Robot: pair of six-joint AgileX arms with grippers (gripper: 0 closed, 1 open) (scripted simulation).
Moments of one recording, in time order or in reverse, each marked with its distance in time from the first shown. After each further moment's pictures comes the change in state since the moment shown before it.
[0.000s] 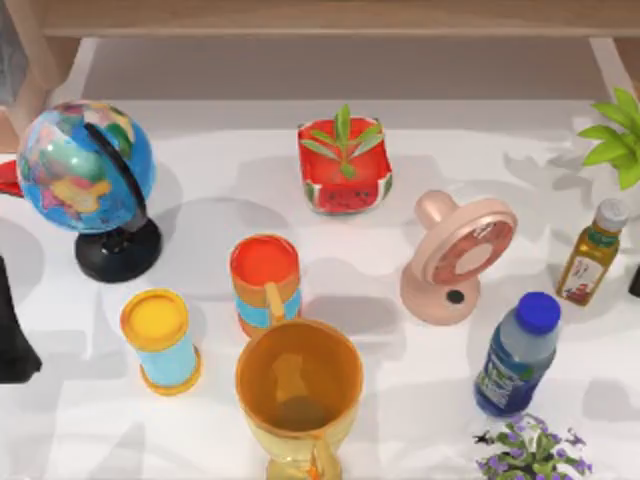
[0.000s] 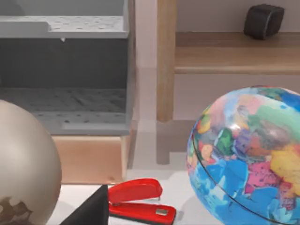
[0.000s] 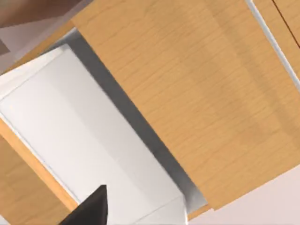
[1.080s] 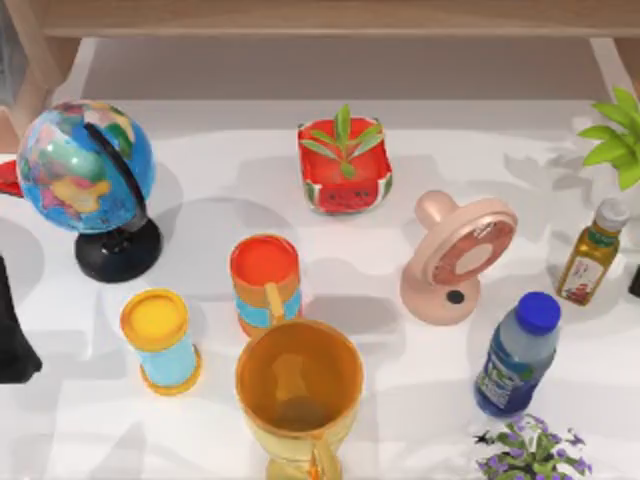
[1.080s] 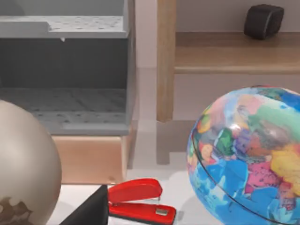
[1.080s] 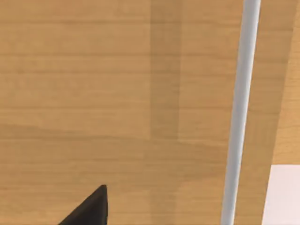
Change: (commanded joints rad) left arm 0.000 0.000 0.000 0.000 0.000 0.000; right arm -0.023 0.423 -0.023 0.442 0.054 -0.628
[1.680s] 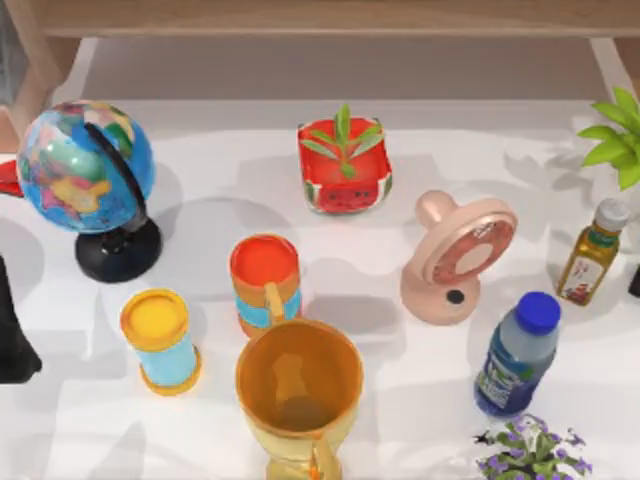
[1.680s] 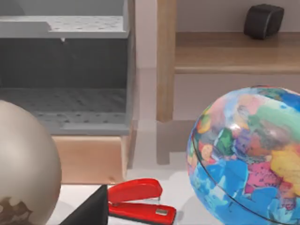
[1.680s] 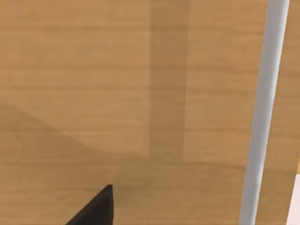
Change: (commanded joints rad) left arm 0.000 0.000 0.000 0.000 0.000 0.000; right arm 0.046 0.023 0.065 -0.044 0.048 -0.001
